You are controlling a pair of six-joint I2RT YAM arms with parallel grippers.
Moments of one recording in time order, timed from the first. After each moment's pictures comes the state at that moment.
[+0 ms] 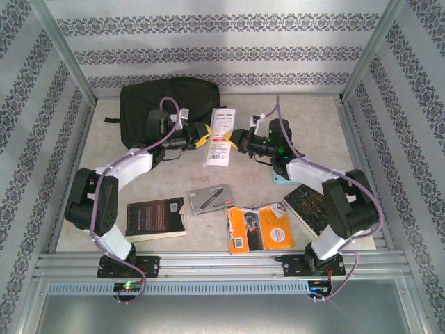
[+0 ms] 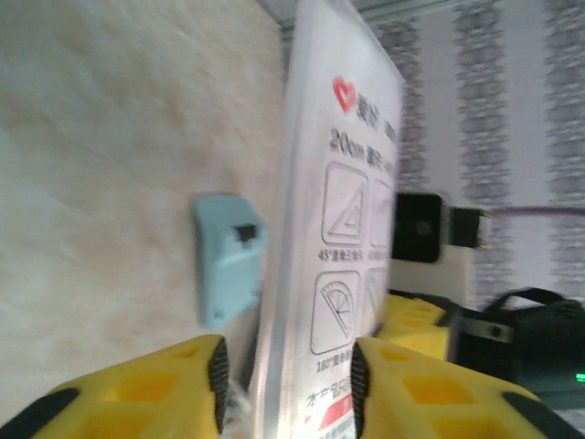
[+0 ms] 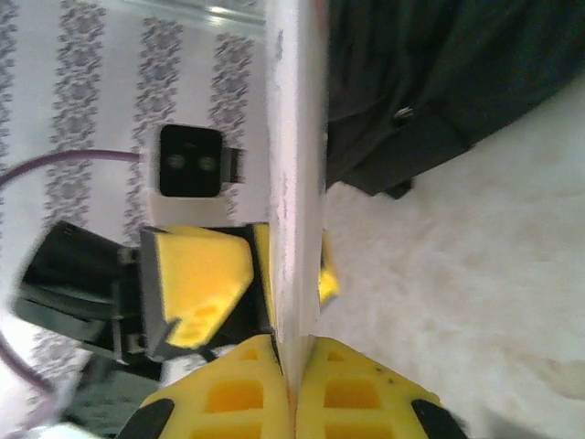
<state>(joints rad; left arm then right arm) -0.27 1.67 1.10 0.14 0.76 -1.00 0.36 1.60 0.89 0.46 -0.74 1.19</state>
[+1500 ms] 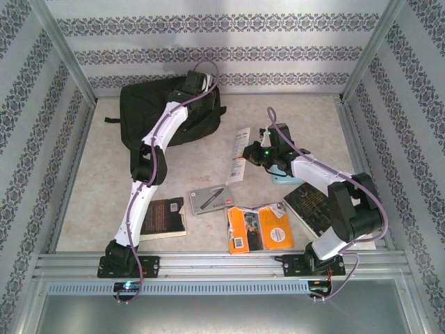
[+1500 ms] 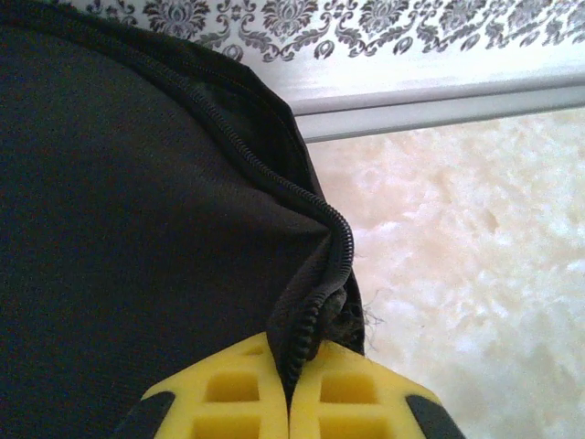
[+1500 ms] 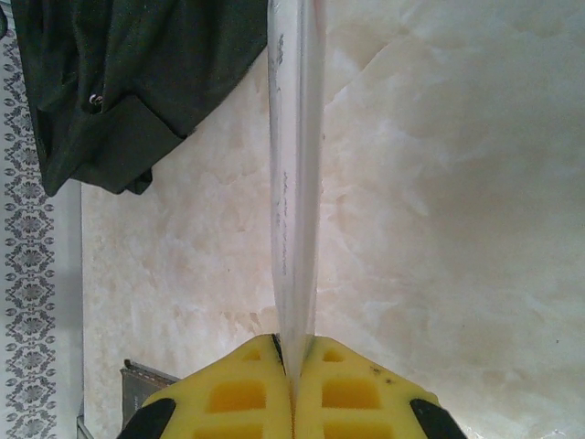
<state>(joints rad) -0.30 2.63 2.61 -0.68 0.10 -0.23 0.34 1.59 0.93 -0.10 -0.49 0.77</state>
